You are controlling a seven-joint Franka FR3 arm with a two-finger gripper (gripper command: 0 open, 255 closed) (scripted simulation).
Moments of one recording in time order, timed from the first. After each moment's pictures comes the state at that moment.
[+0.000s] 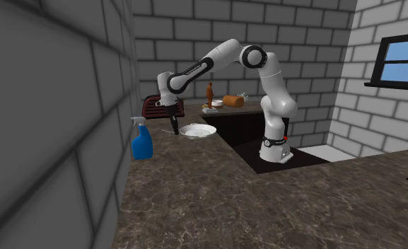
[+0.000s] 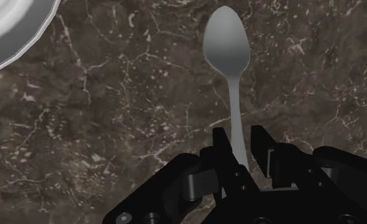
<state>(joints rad) -0.32 0.37 -0.27 -1.79 0.22 1.96 -0.39</state>
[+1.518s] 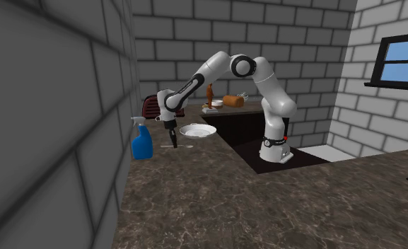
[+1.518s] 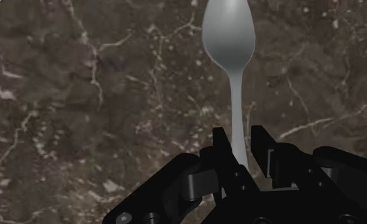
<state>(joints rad) -0.38 0.57 -0.26 -1.76 0.28 2.11 -0.49</state>
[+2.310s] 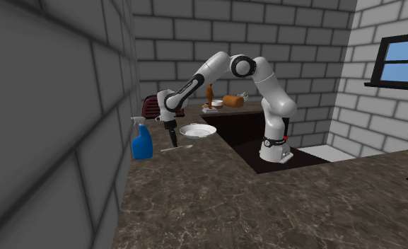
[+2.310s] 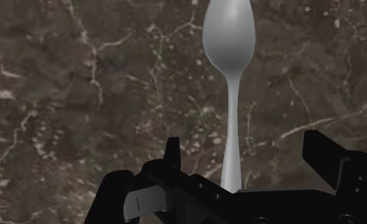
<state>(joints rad) -0.39 0.57 -0.26 -1.76 0.28 2.11 -0.49</state>
